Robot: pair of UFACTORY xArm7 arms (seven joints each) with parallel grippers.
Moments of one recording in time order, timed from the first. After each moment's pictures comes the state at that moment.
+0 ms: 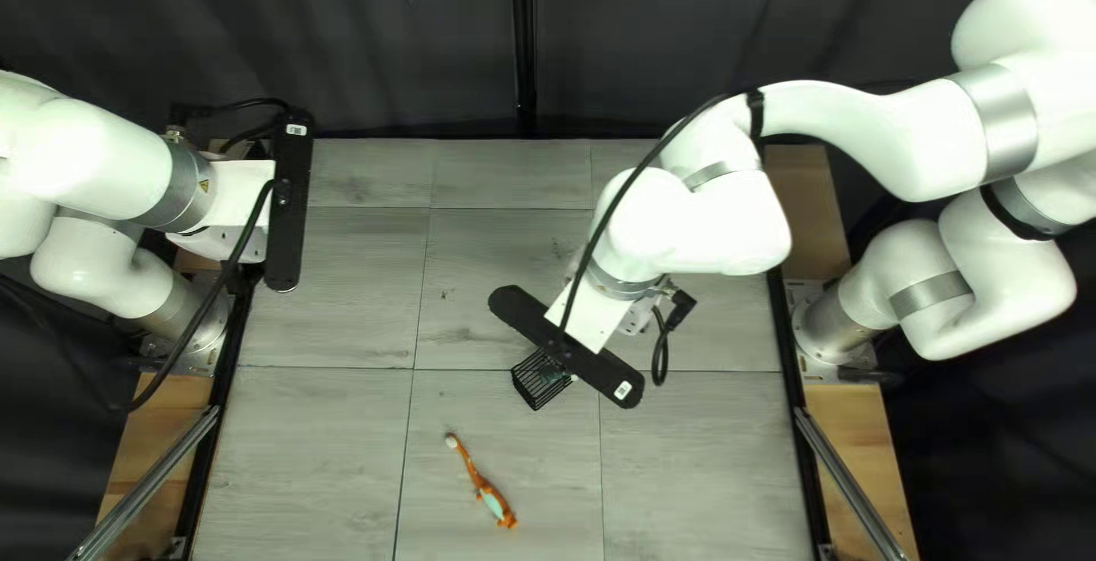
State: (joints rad) left arm -0.03 -0.75 -0.11 0.80 0.21 1.45 -0.15; right arm 0.25 -0.18 -0.05 1.06 -0.07 1.23 -0.73
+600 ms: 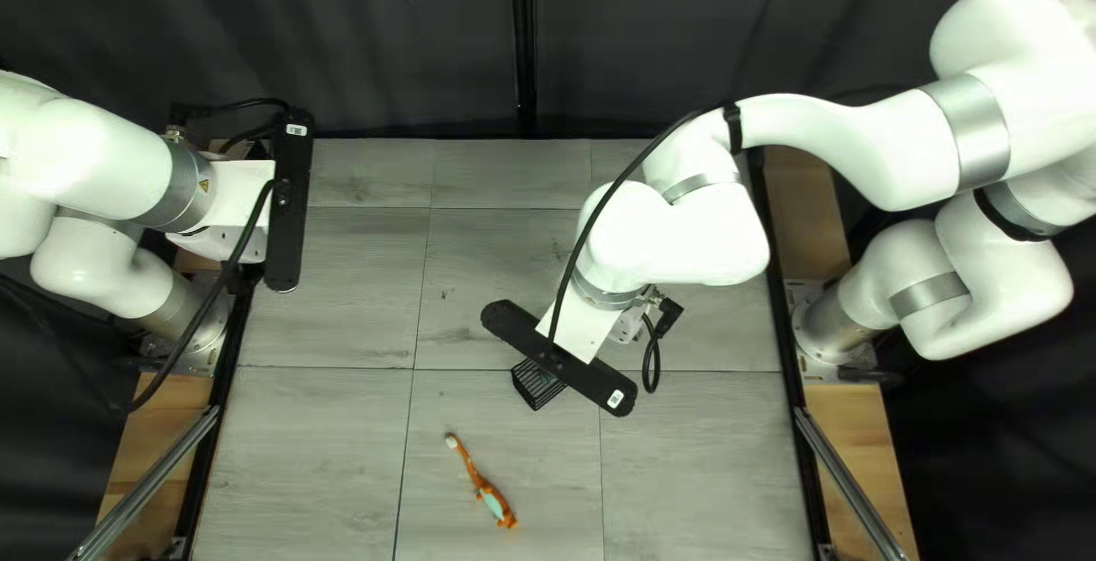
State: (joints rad) left arm -0.03 -0.75 -0.11 0.80 0.21 1.45 -0.15; right arm 0.26 -0.16 -0.05 1.04 -0.04 1.20 -0.76
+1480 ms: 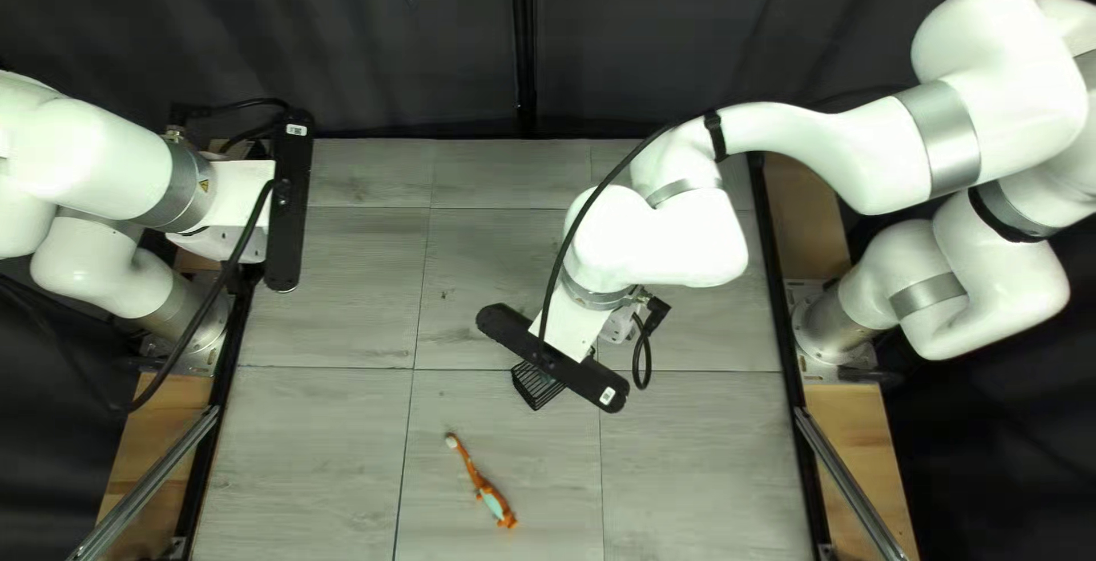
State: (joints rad) left arm -0.03 -0.75 -0.11 0.80 0.21 1.45 -0.15; right arm 0.25 -0.10 -0.07 1.05 -0.02 1.17 -0.82
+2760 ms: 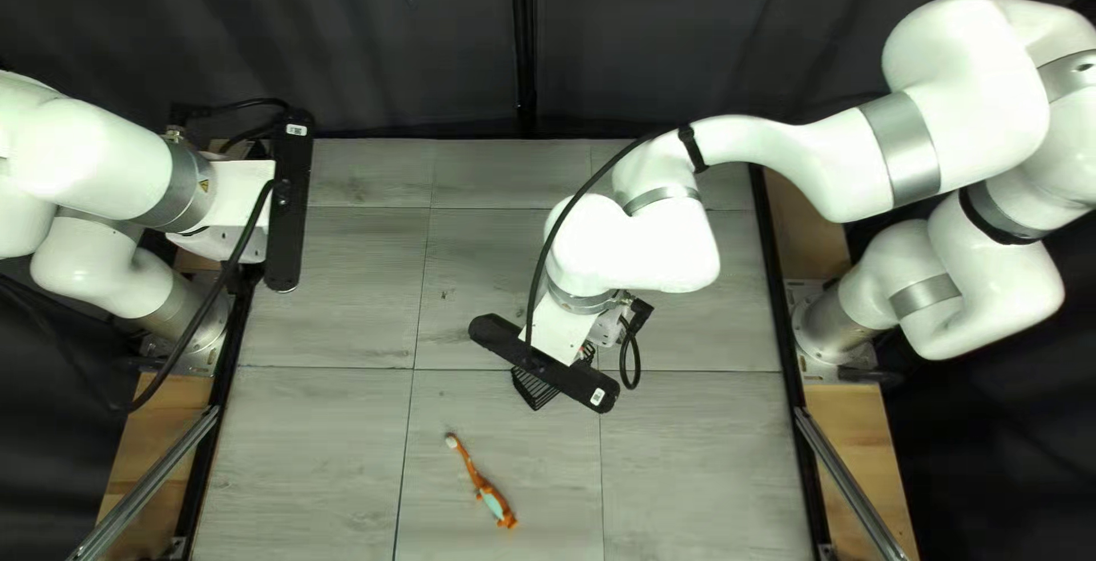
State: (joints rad) left arm -0.03 -0.75 -0.11 0.80 0.21 1.45 -0.15; right arm 0.25 -0.04 -0.08 1.06 0.00 1.16 -0.86
